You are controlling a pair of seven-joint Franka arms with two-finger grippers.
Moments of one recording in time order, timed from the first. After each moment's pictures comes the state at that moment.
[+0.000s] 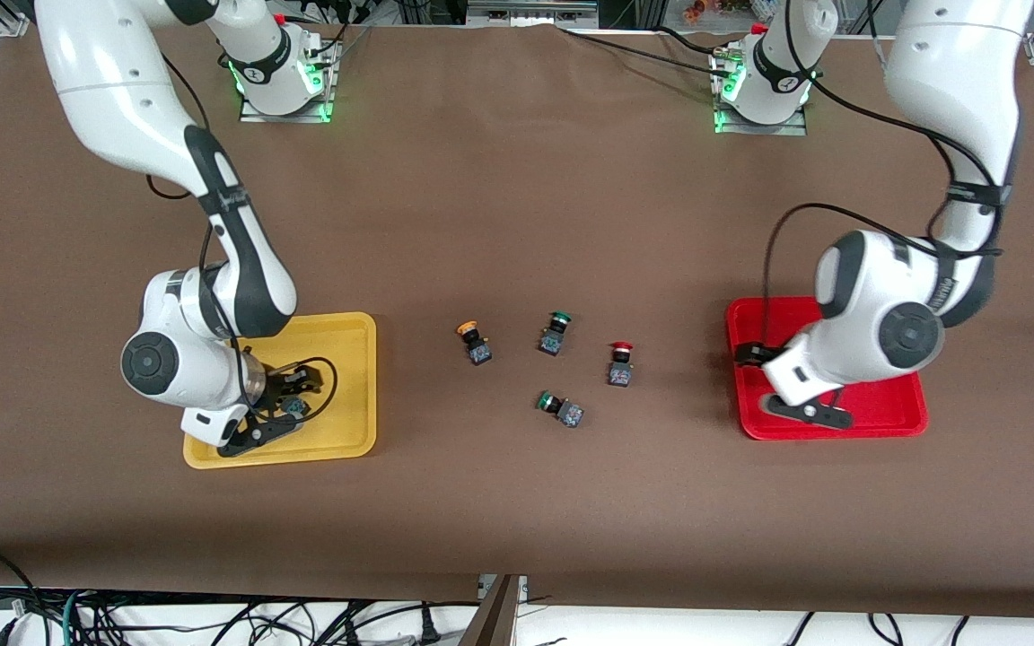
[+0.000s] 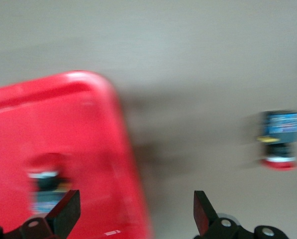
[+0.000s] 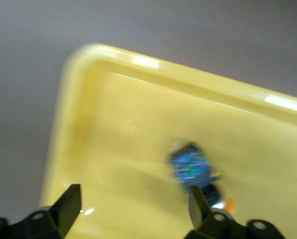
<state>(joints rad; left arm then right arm) -0.15 0.55 -0.10 -1.64 -0.03 2.07 -0.07 0.24 0.73 0.01 -1.41 0.12 2.08 -0.16</state>
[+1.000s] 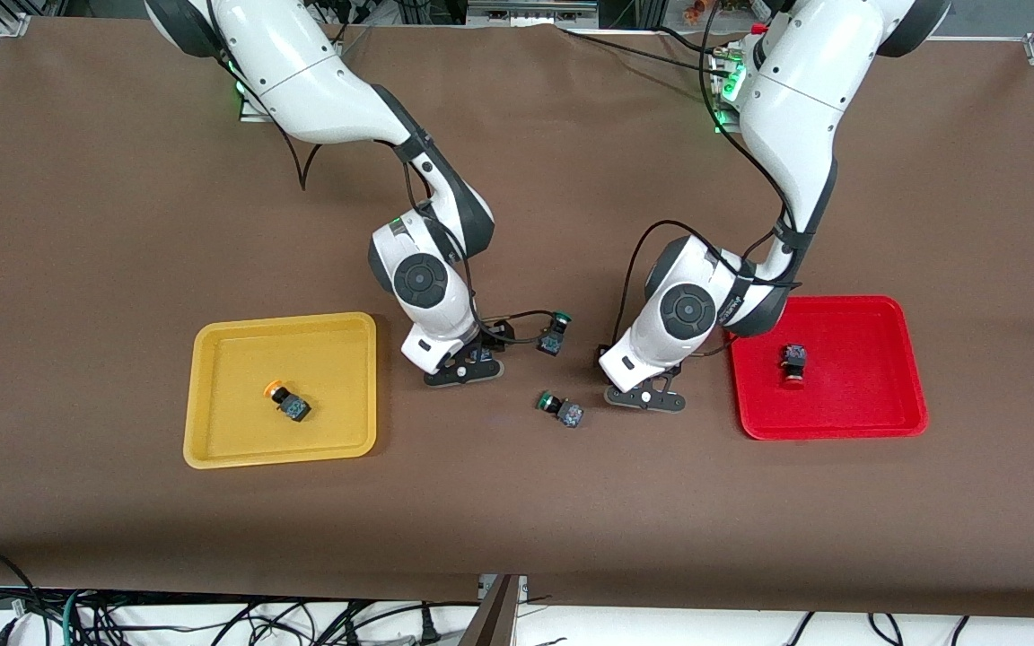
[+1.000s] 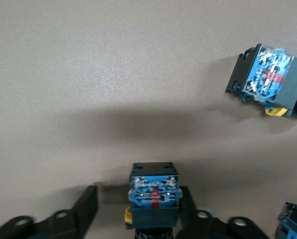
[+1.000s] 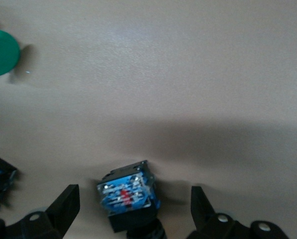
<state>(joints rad) -0.38 0.78 -0.09 -1.58 -0.01 2.37 -0.32 0.62 0.87 0.01 -1.44 0.12 2.40 0.40</state>
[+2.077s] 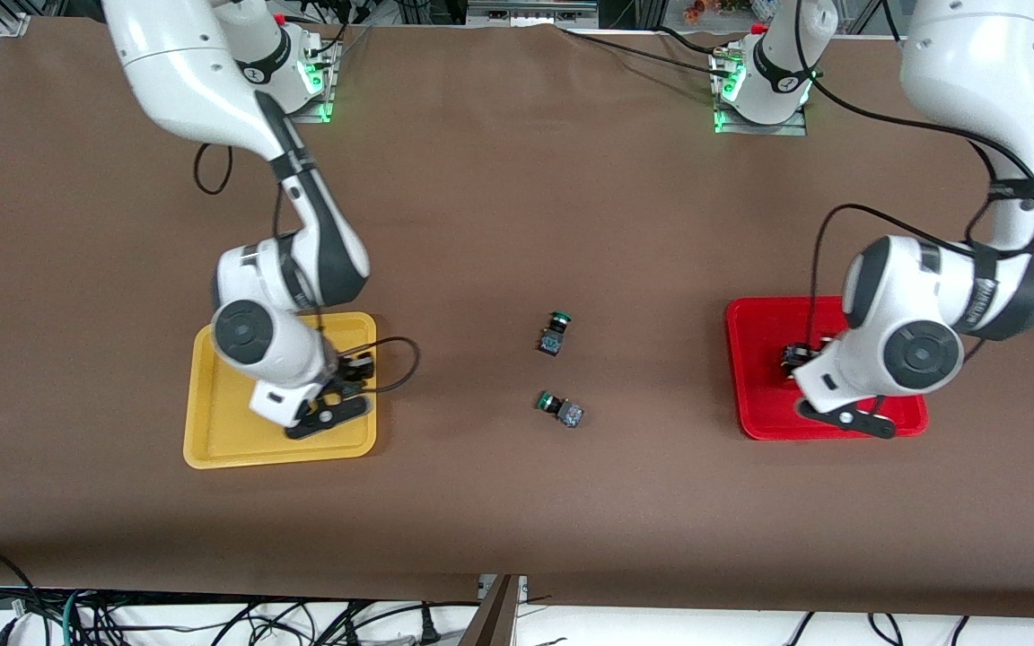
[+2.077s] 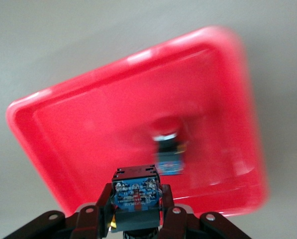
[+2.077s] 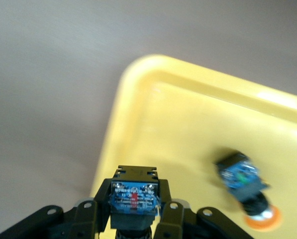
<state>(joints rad) -0.04 0.61 -0.03 -1.51 0.23 1.83 0.12 0.39 0.73 -0.11 -1.46 0.13 2.14 -0.14</state>
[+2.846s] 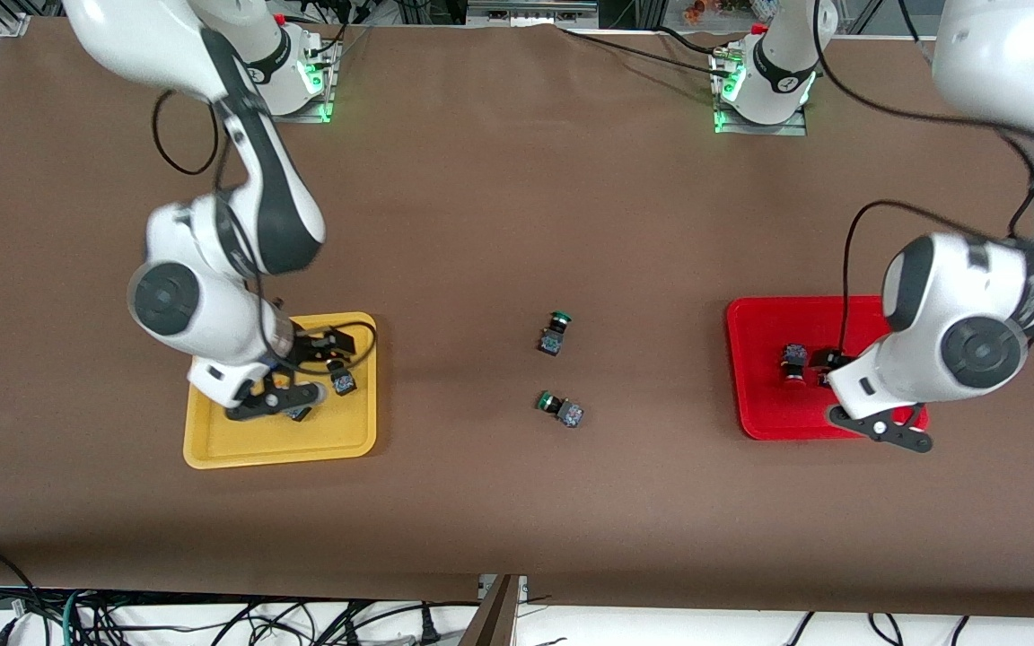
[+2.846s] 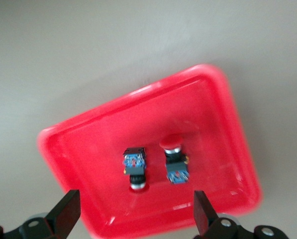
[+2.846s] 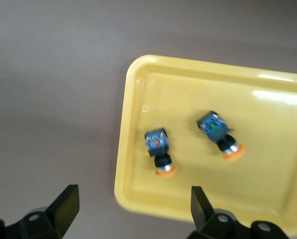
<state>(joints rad) 0.01 0.51 -0.12 -1.42 0.23 1.79 0.17 0.40 0.49 -0.13 -1.47 0.14 1.93 0.01</state>
